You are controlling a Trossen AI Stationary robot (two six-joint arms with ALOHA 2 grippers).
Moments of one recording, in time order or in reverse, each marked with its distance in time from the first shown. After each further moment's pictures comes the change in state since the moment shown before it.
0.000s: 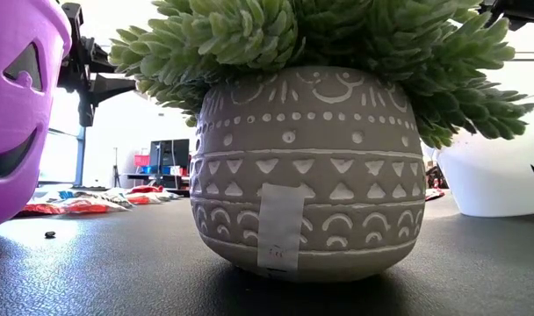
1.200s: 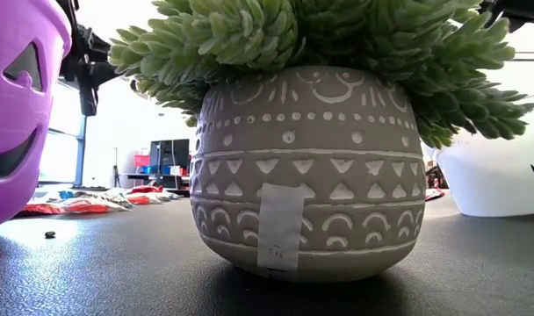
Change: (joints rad) left arm 0.000 0.019 0.046 0.027 0.037 -0.025; right arm 0.000 0.000 0.000 0.000 -0.043 0.124
